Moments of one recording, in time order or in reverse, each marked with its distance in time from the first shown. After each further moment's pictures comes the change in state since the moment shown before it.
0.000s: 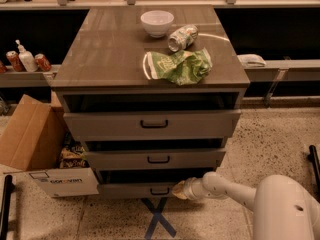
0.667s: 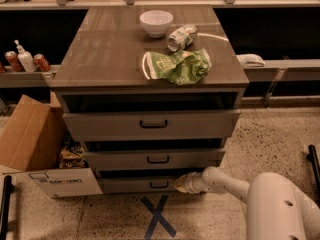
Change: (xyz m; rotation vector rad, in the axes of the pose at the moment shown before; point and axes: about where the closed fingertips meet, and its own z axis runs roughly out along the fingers) arm -0.002 -0.033 0.007 0.043 0.009 0.036
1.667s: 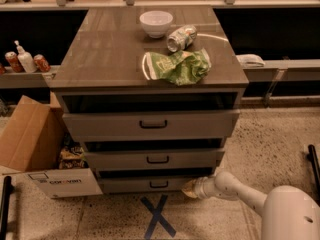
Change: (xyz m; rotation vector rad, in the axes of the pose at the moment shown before) arm 0.034 0.005 -0.028 -0.024 -0.037 0.036
